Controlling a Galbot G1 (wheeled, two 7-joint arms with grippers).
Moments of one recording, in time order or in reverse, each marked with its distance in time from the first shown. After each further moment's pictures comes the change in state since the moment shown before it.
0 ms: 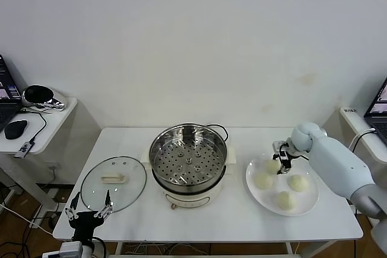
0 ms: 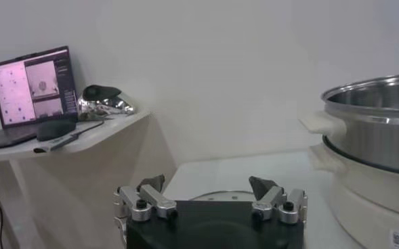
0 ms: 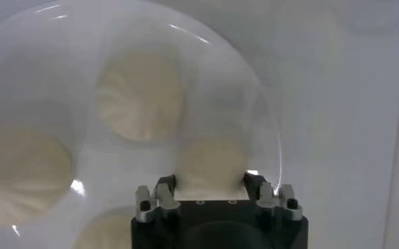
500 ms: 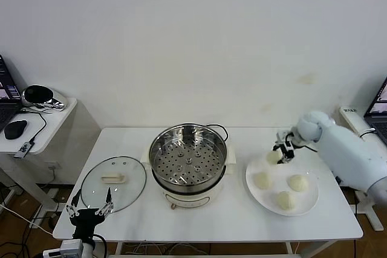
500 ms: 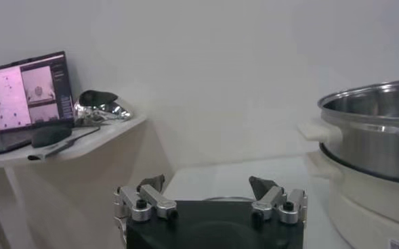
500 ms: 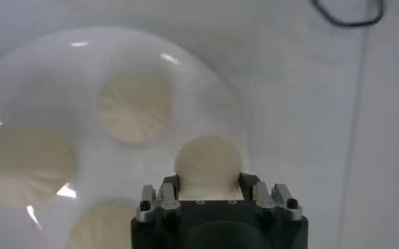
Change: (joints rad) left arm -0.017 0.019 0.008 -0.001 -0.011 0.000 0.000; right arm 0.230 -0.111 -0.183 0.177 0.233 0.025 -0.017
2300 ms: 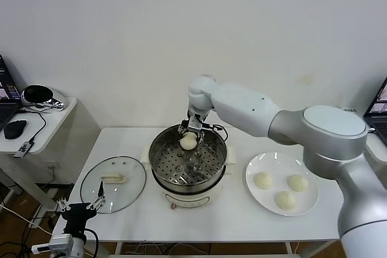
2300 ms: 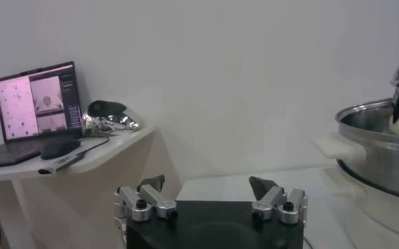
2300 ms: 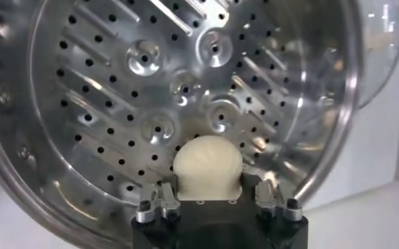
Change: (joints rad) left arm -0.009 0.043 -0.043 -0.013 -0.054 0.003 0.001; right arm 0.294 0.662 -0.503 -0.250 -0.170 0.633 0.155
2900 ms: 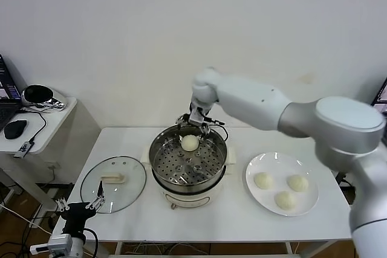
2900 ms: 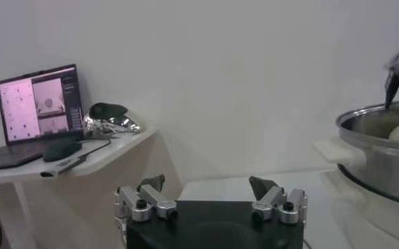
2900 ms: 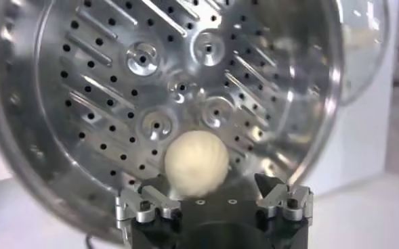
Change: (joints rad) left arm 0.009 0.005 0.002 -0.028 -0.011 0.026 -0.013; right arm 0.189 -0.177 -0.101 0.233 0.363 -0.323 -0.098
